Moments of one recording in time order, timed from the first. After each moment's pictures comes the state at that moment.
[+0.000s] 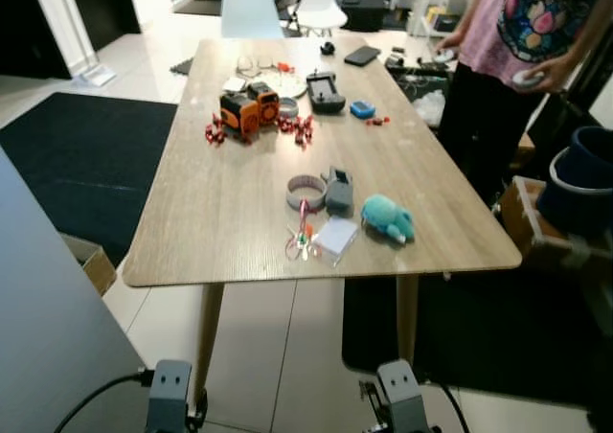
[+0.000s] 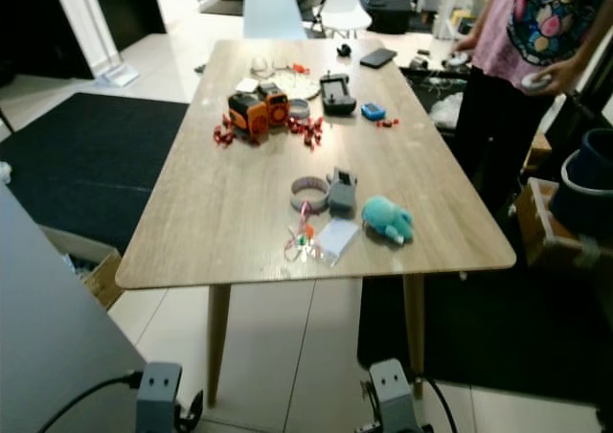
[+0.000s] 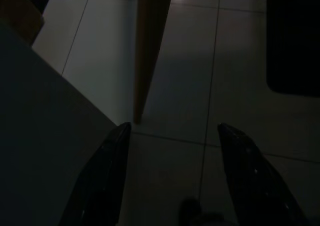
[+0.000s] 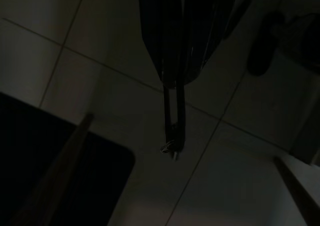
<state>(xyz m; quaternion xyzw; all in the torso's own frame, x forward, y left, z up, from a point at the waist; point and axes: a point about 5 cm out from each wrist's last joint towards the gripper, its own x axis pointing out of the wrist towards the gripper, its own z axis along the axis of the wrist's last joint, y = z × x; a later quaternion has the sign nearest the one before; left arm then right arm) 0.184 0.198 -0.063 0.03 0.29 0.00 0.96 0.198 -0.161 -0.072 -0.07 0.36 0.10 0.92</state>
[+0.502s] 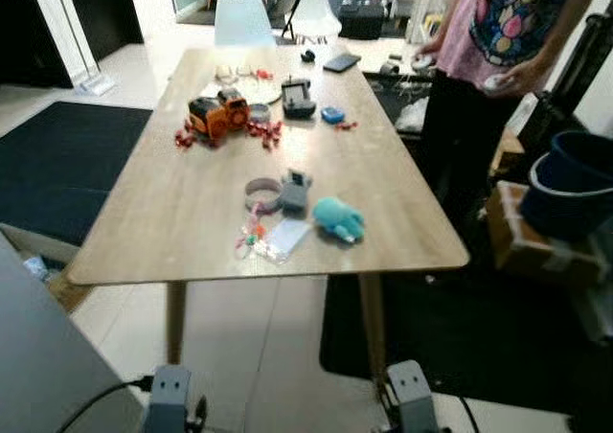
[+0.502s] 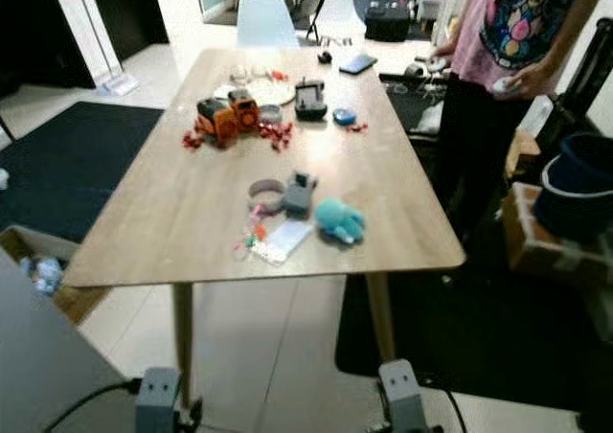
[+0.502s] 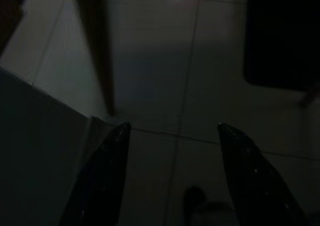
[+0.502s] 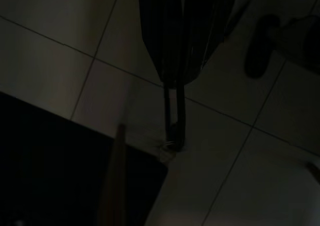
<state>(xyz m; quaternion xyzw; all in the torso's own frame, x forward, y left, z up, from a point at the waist) 0.181 0.198 -0.066 0.03 0.30 0.00 0.95 0.197 -0.163 -0.072 -0.07 0.36 0.10 0.92</state>
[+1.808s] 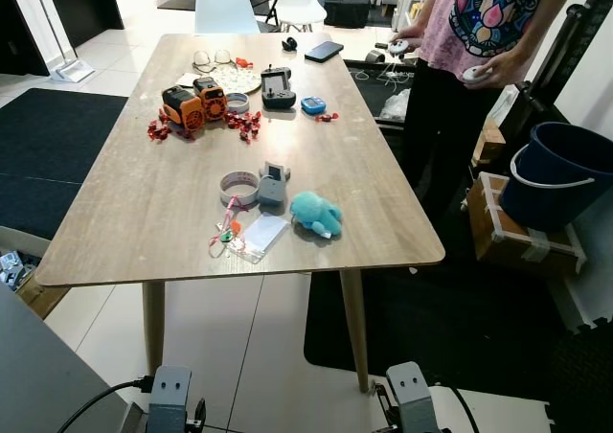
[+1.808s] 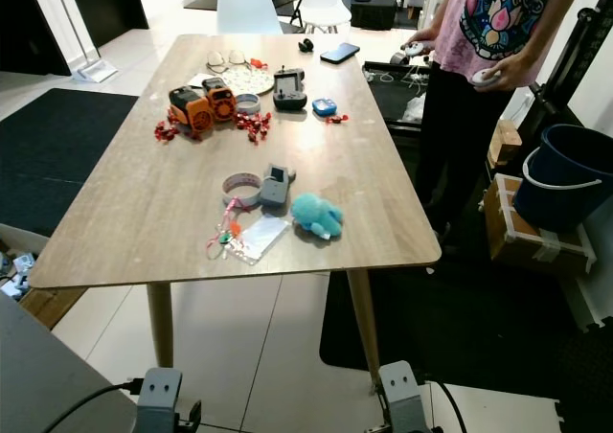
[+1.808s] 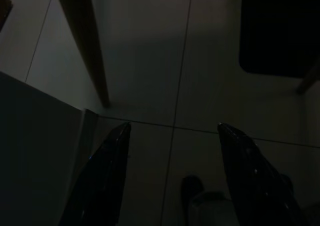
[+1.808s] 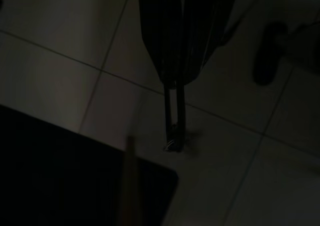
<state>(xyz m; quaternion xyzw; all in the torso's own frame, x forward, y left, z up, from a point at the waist) 0.181 0.198 -0.067 0.03 0.31 0.00 0.95 0.195 -0.188 -0.071 -0.07 0.37 0.05 0.93</state>
